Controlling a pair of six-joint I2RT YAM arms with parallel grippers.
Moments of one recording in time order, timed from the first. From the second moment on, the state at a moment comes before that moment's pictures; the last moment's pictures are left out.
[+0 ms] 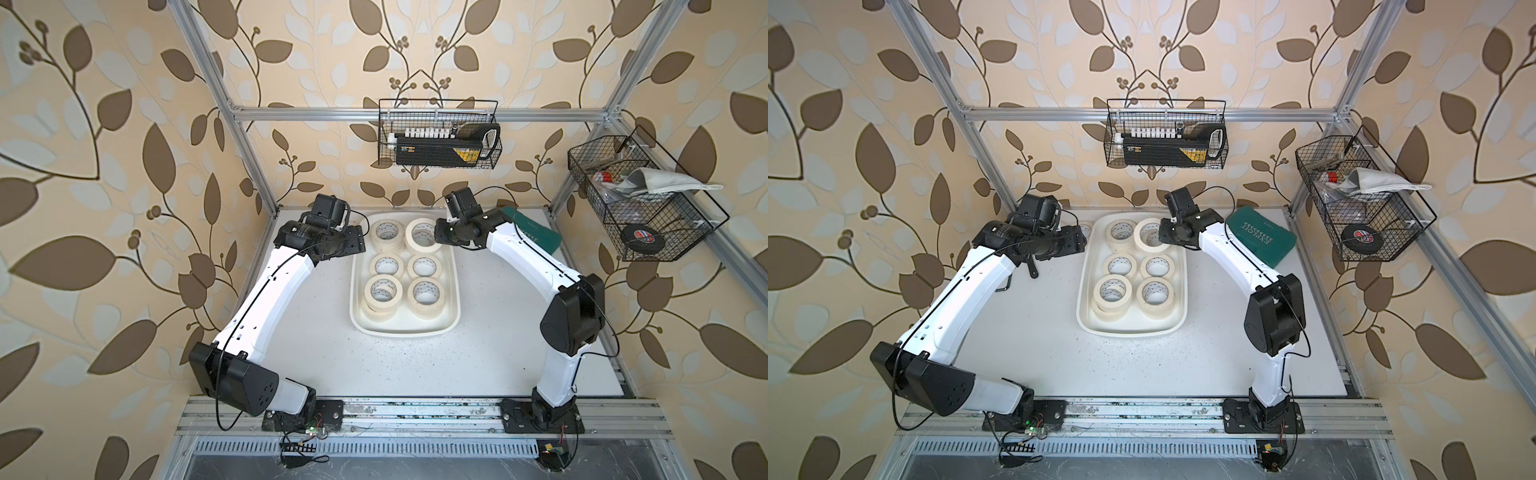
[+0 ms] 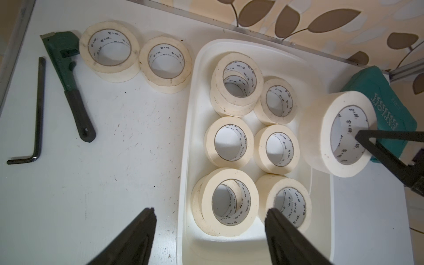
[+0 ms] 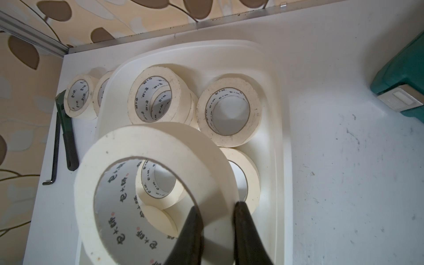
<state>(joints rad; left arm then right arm) -0.39 1.44 1.58 -1.01 -0.04 -0.46 0.47 1.87 1.76 -0.77 0.05 0.53</state>
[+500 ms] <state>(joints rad) -0.52 1.63 1.76 -1.04 0.10 -0.27 0.59 1.73 1.65 -0.86 0.09 0.48</state>
